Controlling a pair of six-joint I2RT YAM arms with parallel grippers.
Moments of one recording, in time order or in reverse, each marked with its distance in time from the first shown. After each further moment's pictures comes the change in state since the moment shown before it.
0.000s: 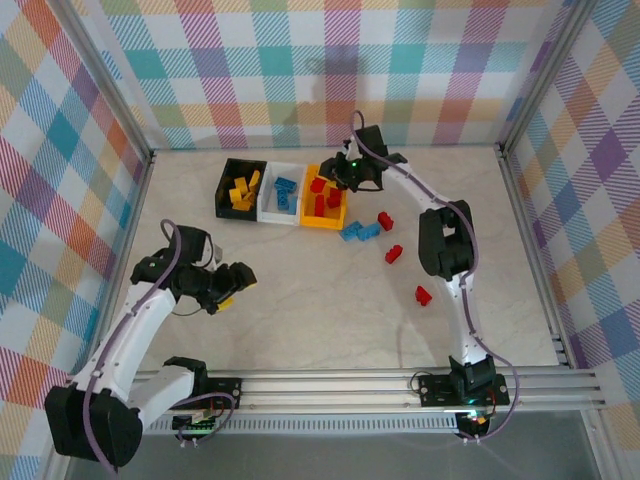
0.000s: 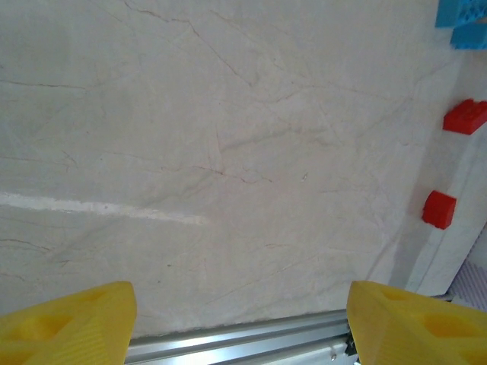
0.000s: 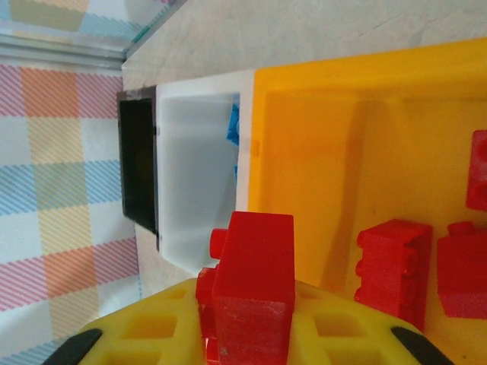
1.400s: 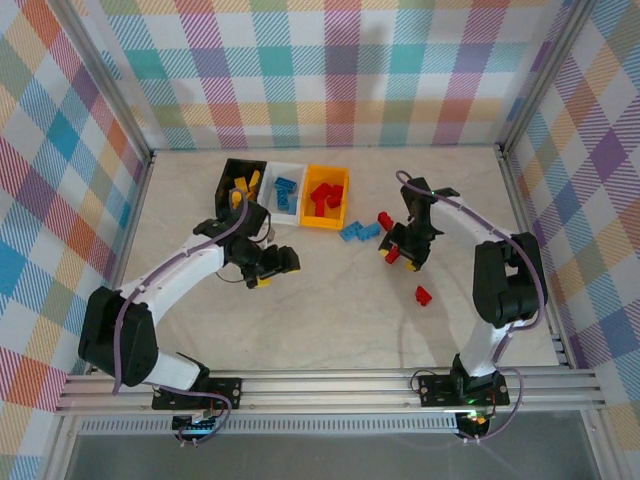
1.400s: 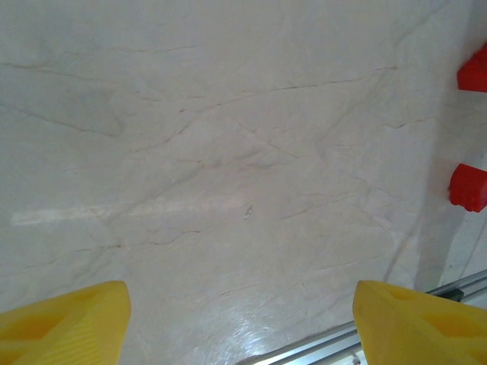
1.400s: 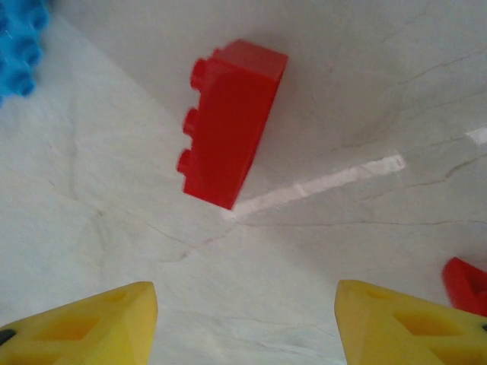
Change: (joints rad) left arm -0.296 0.424 0.217 0.190 -0.074 -0.018; right arm -0.108 -0.600 -0.798 -0.525 0.339 -0.050
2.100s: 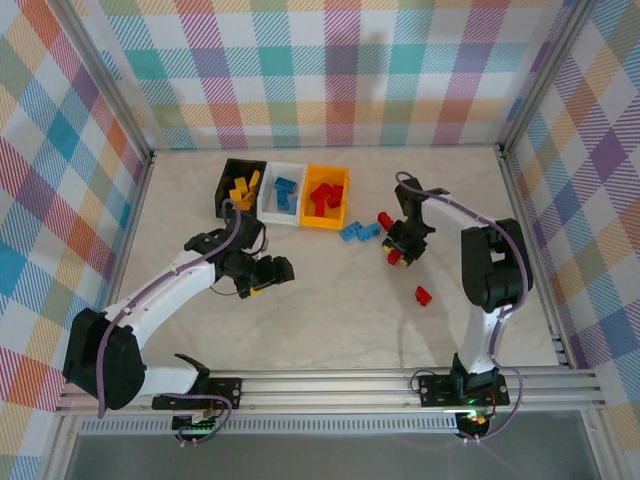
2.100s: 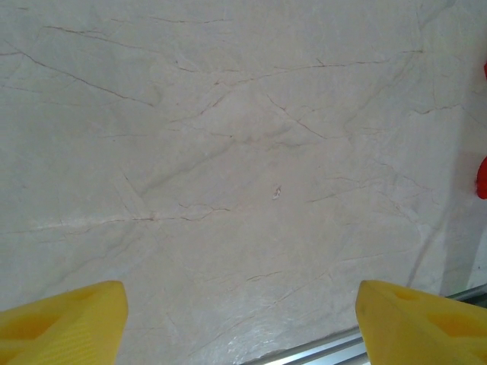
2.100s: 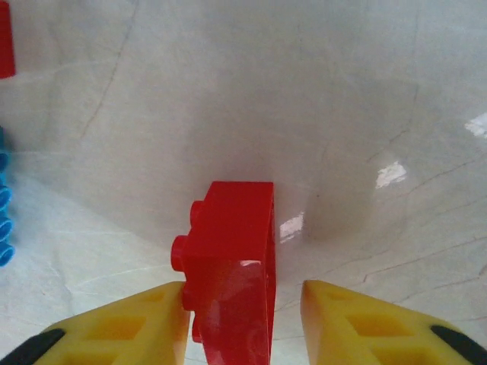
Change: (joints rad) left arm -0.018 -0.125 -0.103 -0.003 -0.061 -0.019; right arm 0.000 0.133 0.038 0.093 0.097 0.181
